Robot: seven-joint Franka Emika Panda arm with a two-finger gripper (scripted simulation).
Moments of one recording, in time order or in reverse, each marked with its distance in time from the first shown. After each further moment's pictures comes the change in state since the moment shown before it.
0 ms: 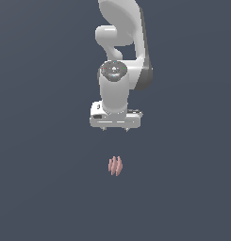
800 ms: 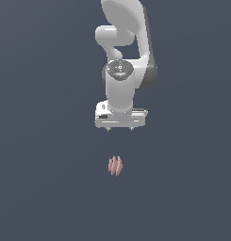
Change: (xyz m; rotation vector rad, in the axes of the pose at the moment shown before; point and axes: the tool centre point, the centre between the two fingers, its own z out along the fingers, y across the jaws) arm -0.001 -0.020 -0.002 0.016 0.003 -0.043
